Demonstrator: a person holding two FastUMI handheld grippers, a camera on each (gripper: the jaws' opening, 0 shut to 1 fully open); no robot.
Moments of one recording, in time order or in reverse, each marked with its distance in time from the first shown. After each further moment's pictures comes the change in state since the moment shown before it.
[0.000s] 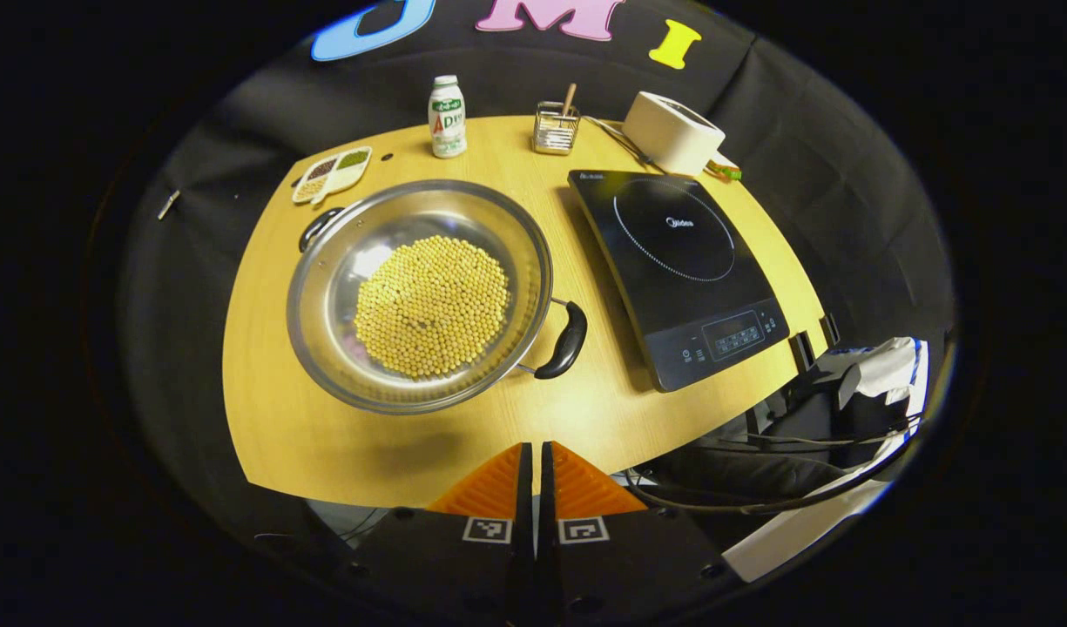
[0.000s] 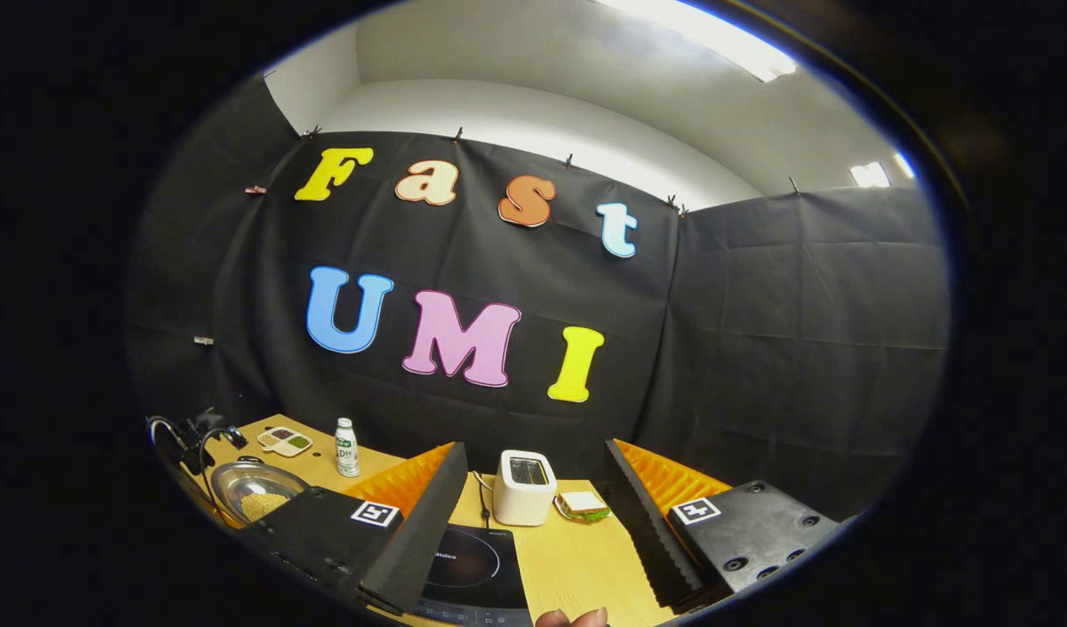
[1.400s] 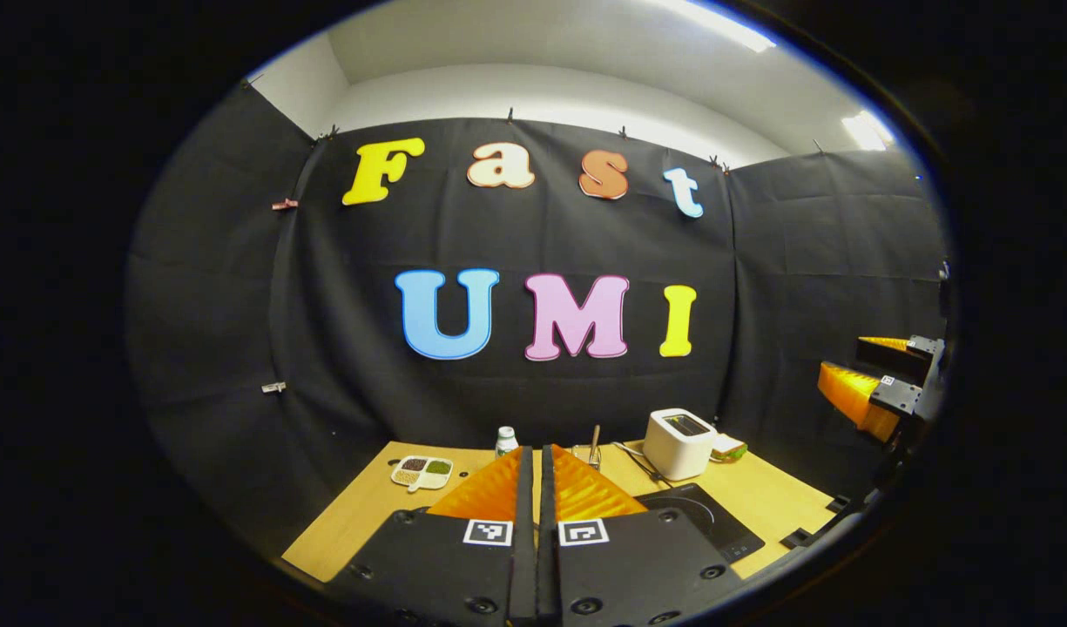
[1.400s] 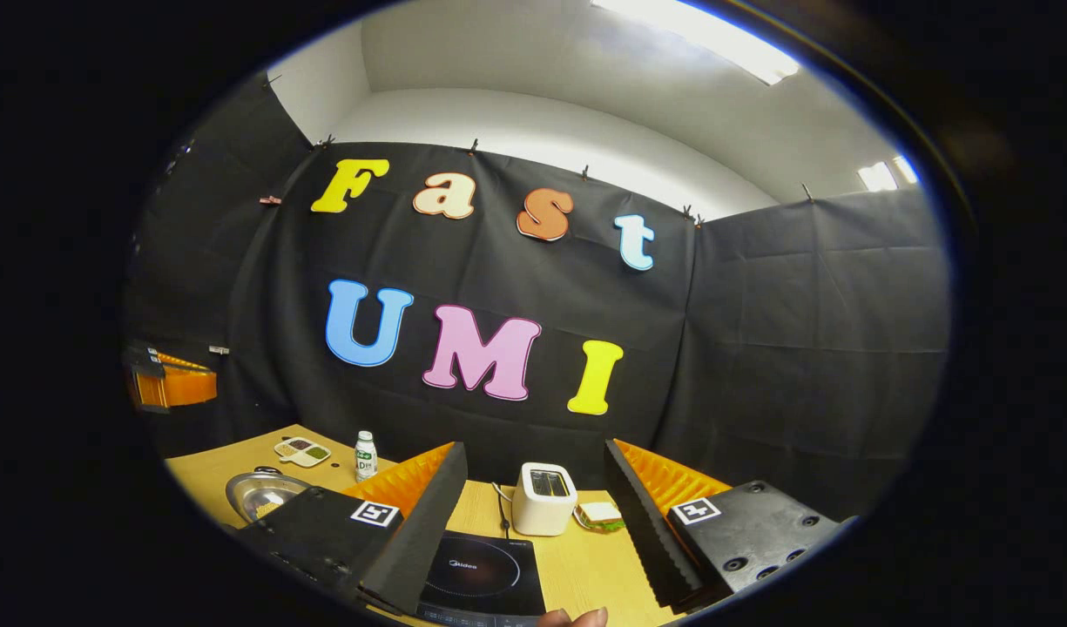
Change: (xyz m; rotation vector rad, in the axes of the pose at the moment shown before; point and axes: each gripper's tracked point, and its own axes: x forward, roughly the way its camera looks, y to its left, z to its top) left arm -0.263 -0.042 0.142 0.009 -1.178 0.252; right arm -0.003 0.030 0.020 0.013 -0.037 0.063
